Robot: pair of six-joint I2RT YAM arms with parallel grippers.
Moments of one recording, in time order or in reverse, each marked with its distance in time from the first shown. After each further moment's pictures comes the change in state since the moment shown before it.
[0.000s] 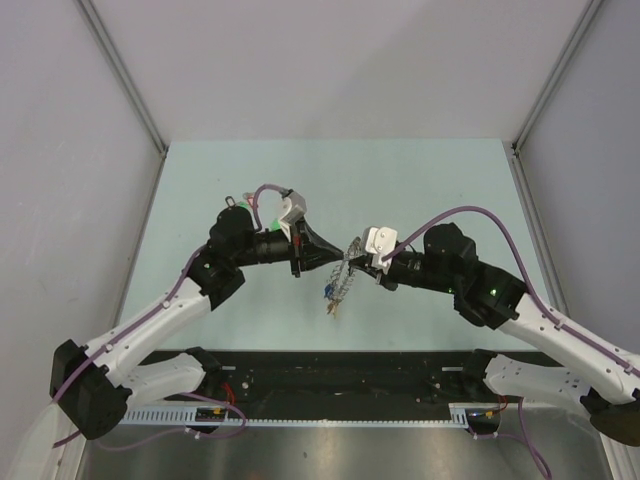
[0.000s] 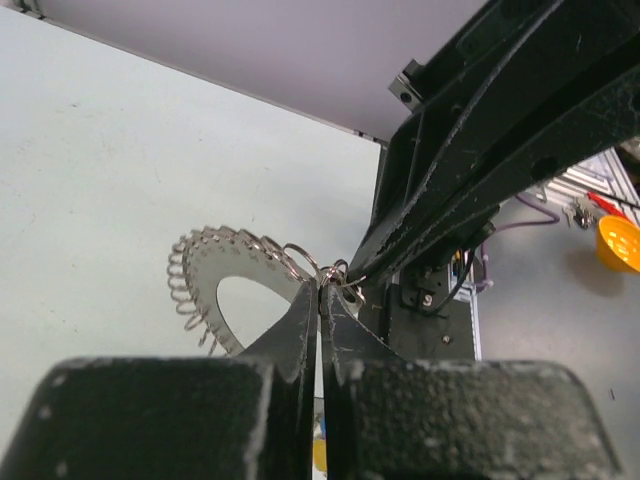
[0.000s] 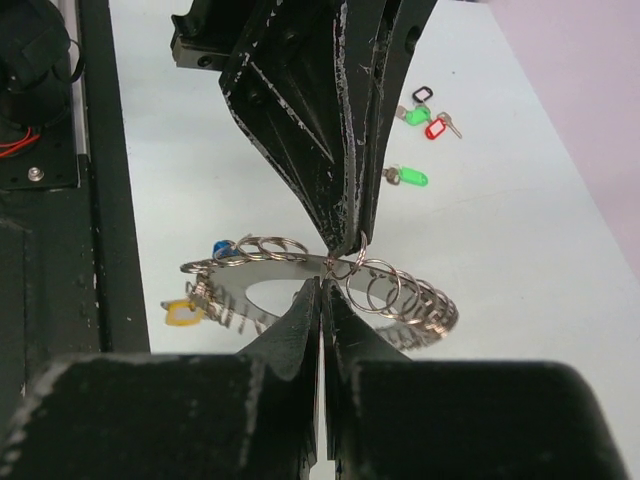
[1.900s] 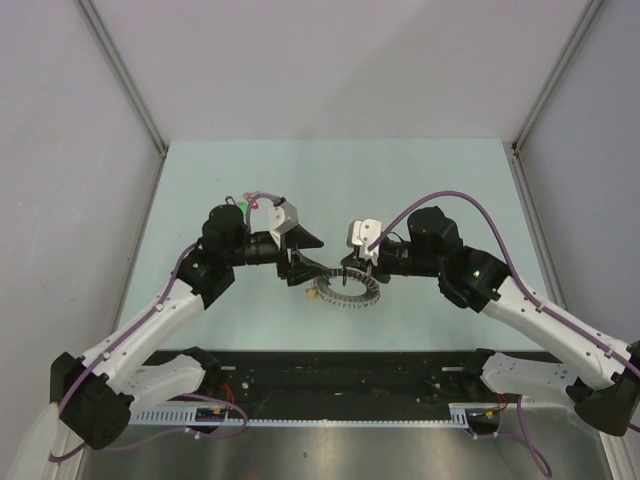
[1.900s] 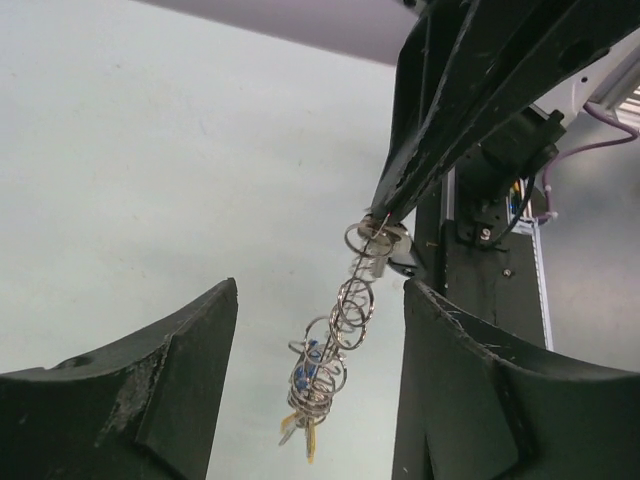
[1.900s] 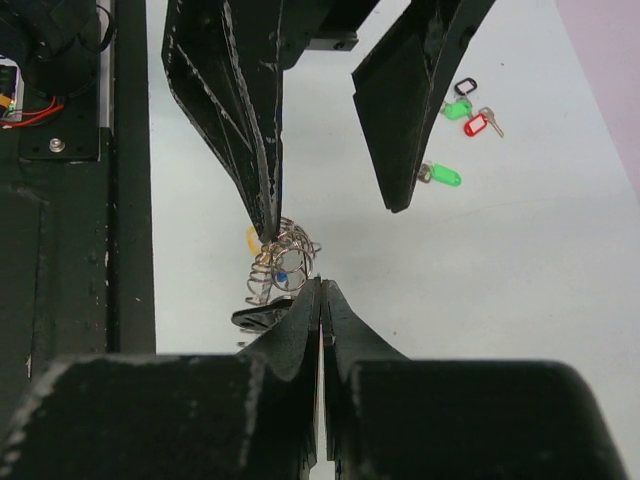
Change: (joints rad) left arm 0.108 -0.047 -0.027 -0.154 0.083 0.235; right arm -0.068 0.124 0.067 -0.036 -0.138 -0.056
